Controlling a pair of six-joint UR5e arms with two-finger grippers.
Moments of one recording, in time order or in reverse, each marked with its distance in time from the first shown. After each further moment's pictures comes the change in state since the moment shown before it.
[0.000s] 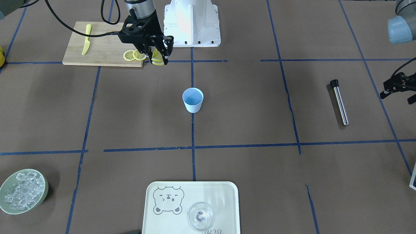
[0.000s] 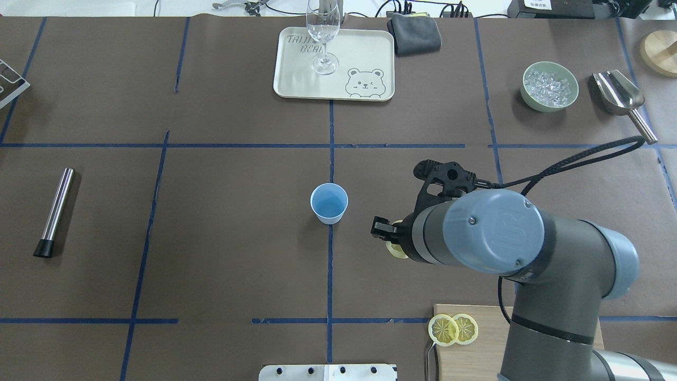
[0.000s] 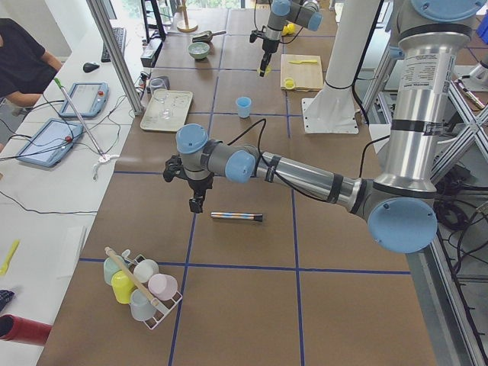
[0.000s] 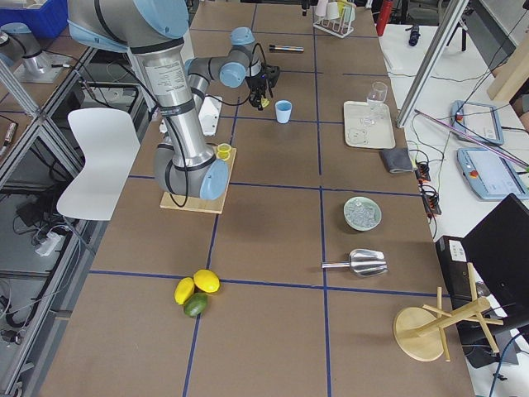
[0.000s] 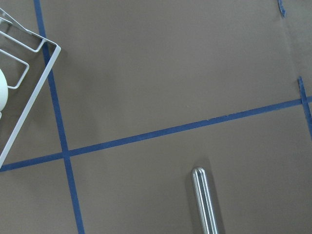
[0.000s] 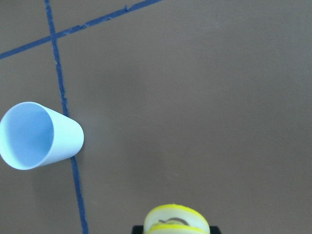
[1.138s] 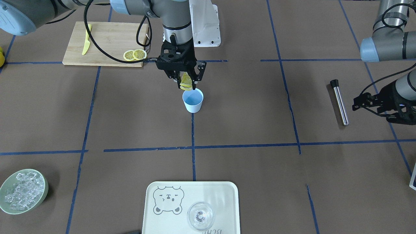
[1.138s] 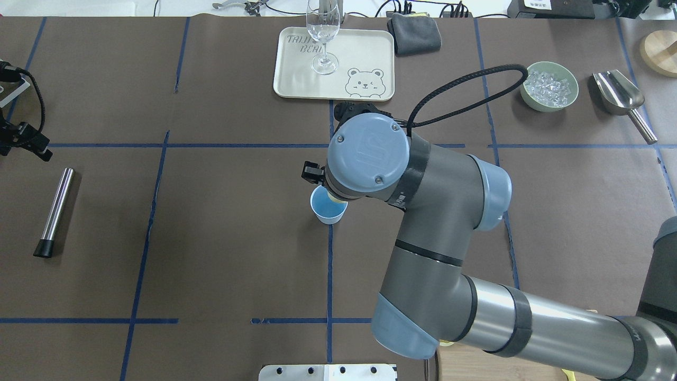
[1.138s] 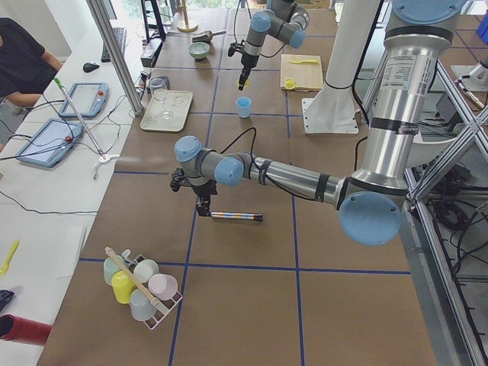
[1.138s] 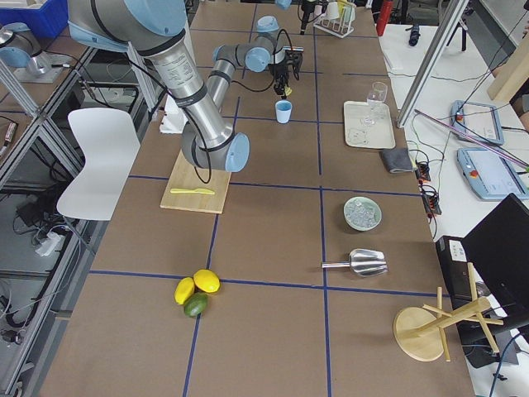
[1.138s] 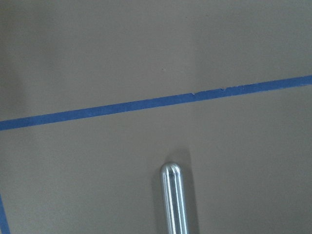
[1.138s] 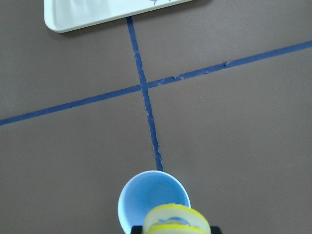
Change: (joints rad) left arm 0.120 -0.064 0.138 -0.014 0.036 -0.106; right arm 0.081 0.286 -0.372 0.058 0.000 -0.094
